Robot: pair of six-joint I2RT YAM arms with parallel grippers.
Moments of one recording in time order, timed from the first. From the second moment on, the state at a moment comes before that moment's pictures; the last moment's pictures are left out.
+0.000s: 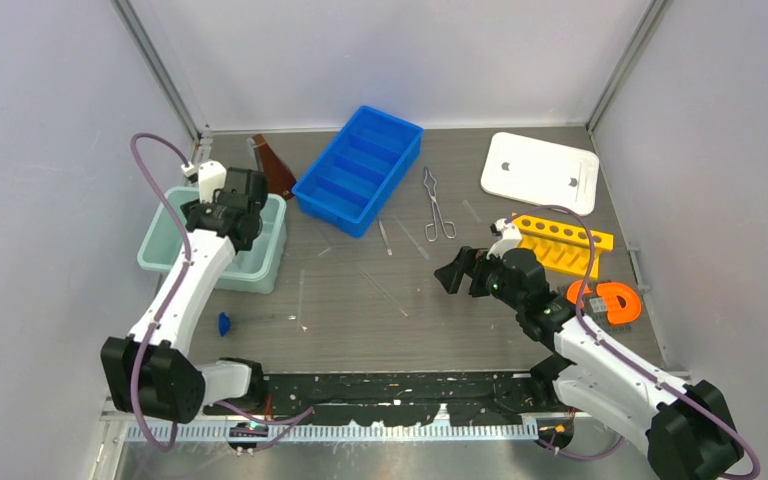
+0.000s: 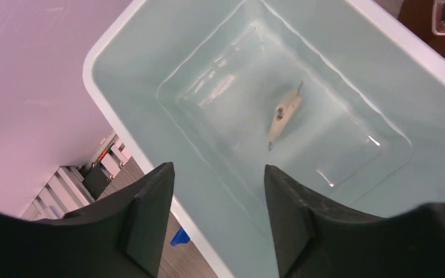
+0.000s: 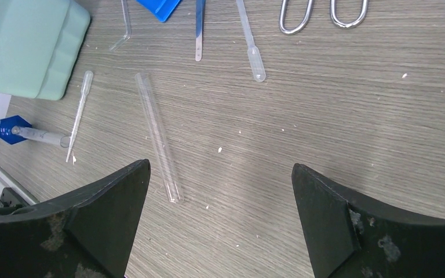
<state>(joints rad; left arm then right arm) -0.18 1.25 1.13 -0.86 -0.85 -0.54 0.52 0.84 0.36 0.06 -0.08 0.55</state>
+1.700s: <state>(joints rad) -0.31 0.58 0.81 -0.64 0.25 -0.31 0.42 2.09 1.56 -0.35 0.23 0.38</state>
